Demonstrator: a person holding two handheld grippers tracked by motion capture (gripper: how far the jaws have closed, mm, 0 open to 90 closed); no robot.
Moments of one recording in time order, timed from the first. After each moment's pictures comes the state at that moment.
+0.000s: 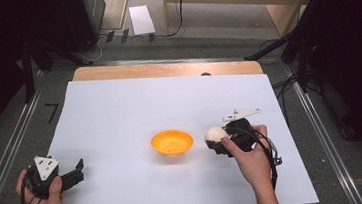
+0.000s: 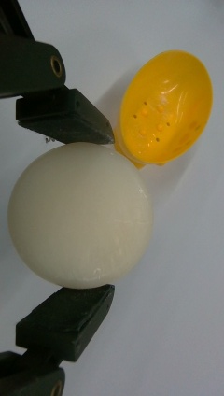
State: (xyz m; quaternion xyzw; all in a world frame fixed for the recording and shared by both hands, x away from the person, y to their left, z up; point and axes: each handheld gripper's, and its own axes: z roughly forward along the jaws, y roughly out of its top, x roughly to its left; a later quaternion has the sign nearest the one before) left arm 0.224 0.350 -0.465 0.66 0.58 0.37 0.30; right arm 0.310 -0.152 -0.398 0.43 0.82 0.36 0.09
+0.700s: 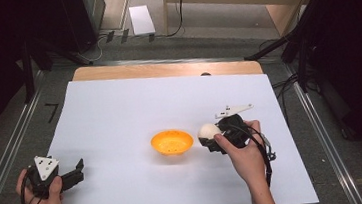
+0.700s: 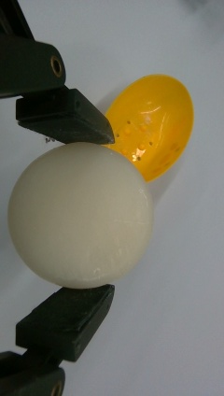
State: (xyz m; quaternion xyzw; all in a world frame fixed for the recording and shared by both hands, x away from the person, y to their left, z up) left arm 0.224 0.350 -0.465 0.66 0.58 0.37 0.30; right arm 0.314 -0.134 -0.386 0.41 0.83 0.36 0.09
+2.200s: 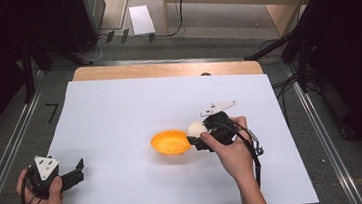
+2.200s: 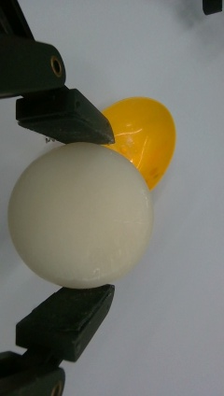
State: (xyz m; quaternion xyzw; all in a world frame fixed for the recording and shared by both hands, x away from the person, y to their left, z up) left arm 0.225 0.350 -0.465 0.66 0.58 0.37 0.30; right arm 0.321 -0.101 -0.381 0.38 0.84 0.36 0.08
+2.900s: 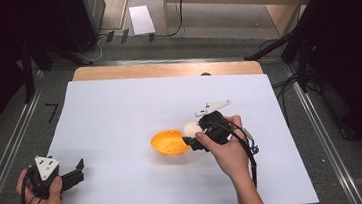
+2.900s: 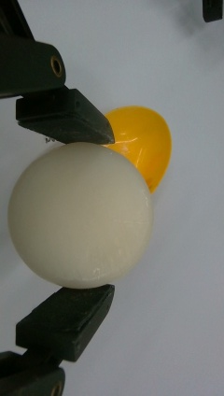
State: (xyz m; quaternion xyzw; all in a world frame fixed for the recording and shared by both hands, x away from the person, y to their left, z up) left arm 0.225 0.349 -0.465 0.67 0.58 0.37 0.30; right arm 0.324 -0.090 -0.380 0.37 0.85 0.36 0.08
